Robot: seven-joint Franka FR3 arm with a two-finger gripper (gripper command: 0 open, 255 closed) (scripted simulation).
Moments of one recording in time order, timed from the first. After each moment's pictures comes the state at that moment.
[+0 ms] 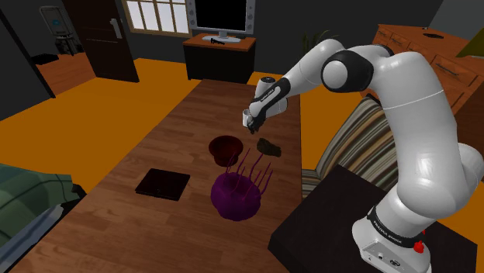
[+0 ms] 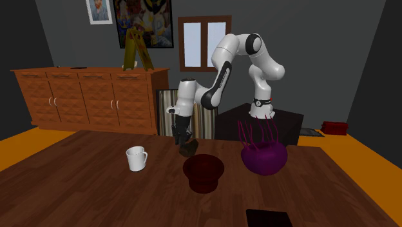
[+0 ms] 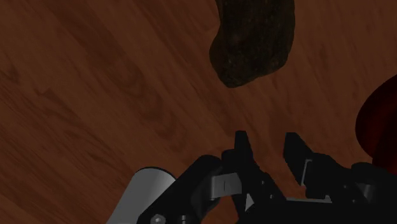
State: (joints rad) arm -0.15 0.78 -0.04 -1.71 0.03 2.69 -0.21
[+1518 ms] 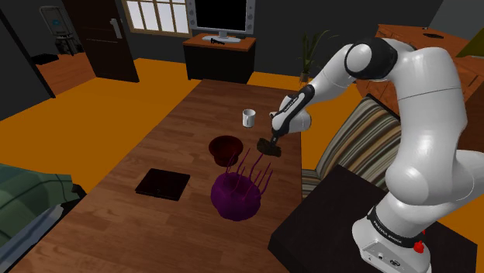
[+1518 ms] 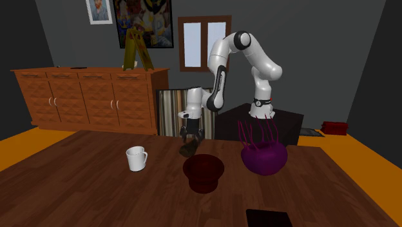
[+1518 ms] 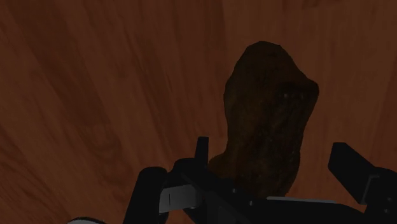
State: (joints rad) arm -0.52 0.74 0.21 -2.06 -0.01 2.93 -0.78
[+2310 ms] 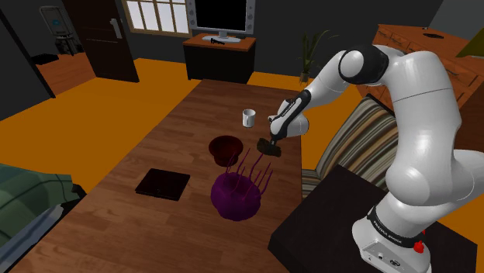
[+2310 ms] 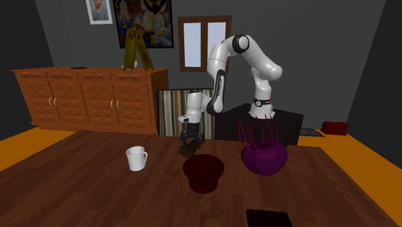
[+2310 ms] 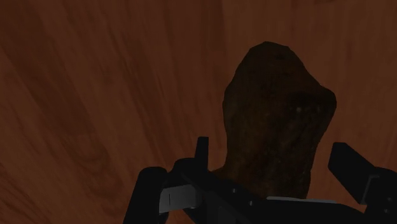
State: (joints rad) arm -0.50 0.80 0.20 -2.02 -0.02 2.96 -0.78
